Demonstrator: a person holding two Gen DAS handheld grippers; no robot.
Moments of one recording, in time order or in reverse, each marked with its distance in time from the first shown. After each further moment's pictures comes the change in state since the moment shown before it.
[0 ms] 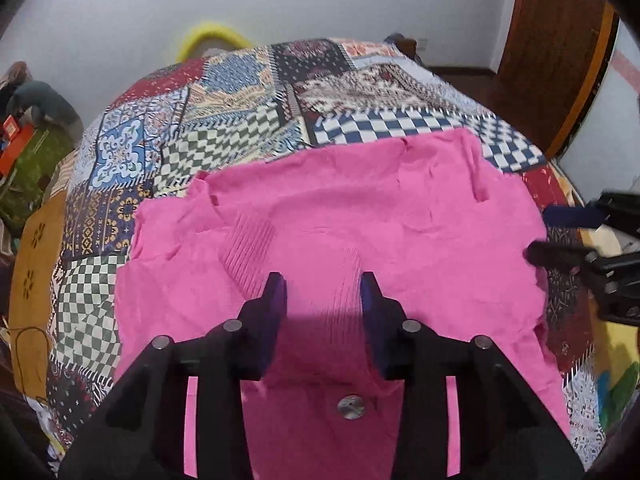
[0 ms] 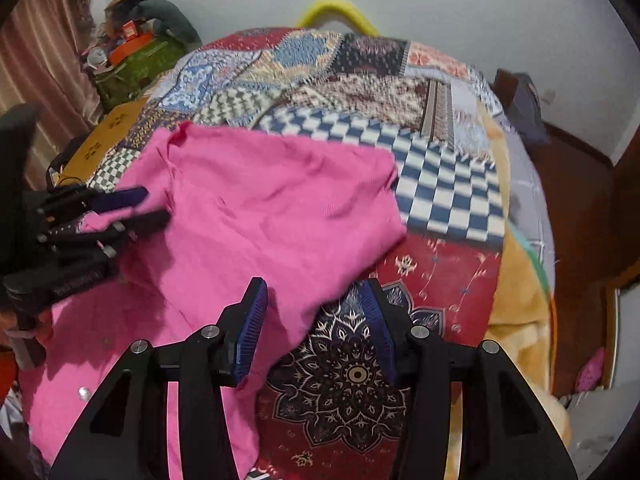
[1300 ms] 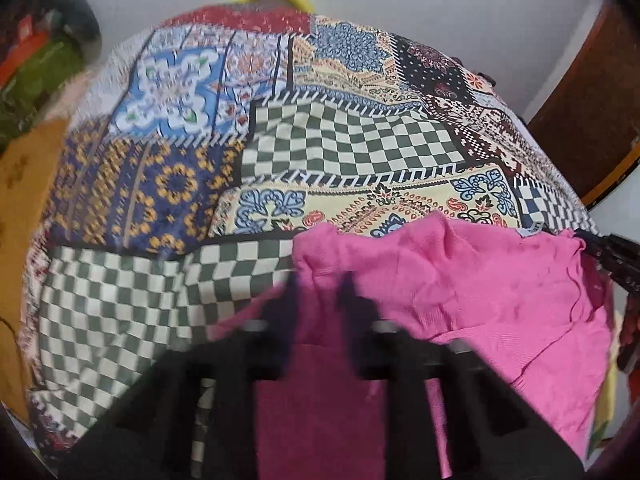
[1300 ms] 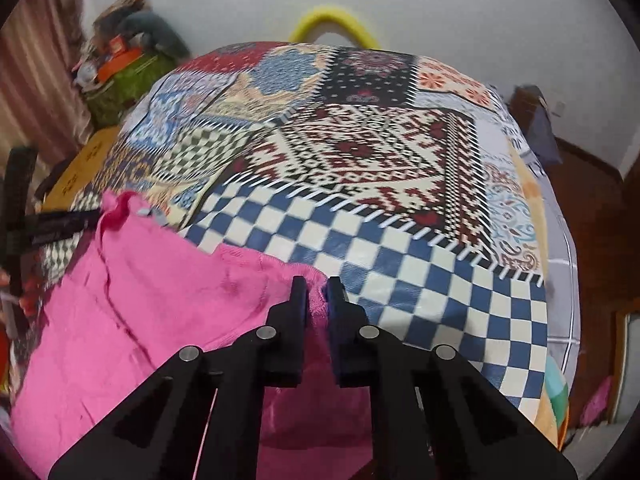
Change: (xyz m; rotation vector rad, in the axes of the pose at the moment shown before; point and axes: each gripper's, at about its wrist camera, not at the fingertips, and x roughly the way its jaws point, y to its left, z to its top) left arm 0.079 0.180 0.030 -0.236 0.060 -0.074; right arm 0.061 -0.019 0.082 -0.021 -0.054 -0.002
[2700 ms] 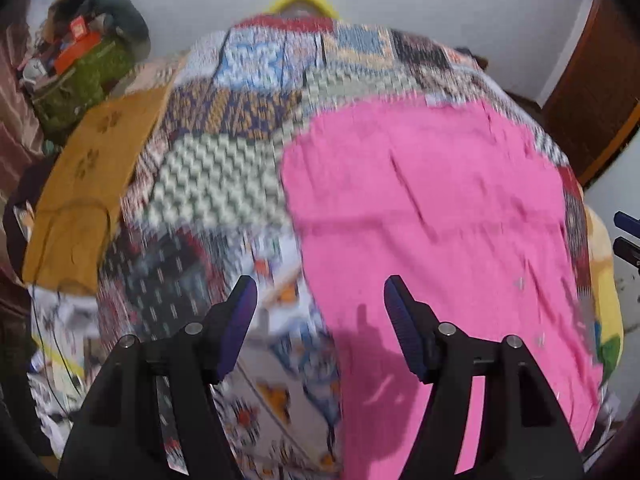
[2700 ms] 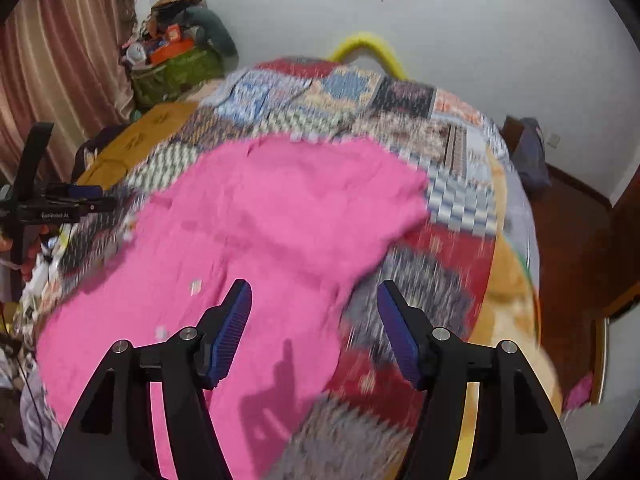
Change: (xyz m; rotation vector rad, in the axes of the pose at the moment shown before) left arm -0.158 -0.013 -0.172 -0.010 0.021 0.111; right arm -0.145 0.086 -0.123 -0.085 -0.045 0.008
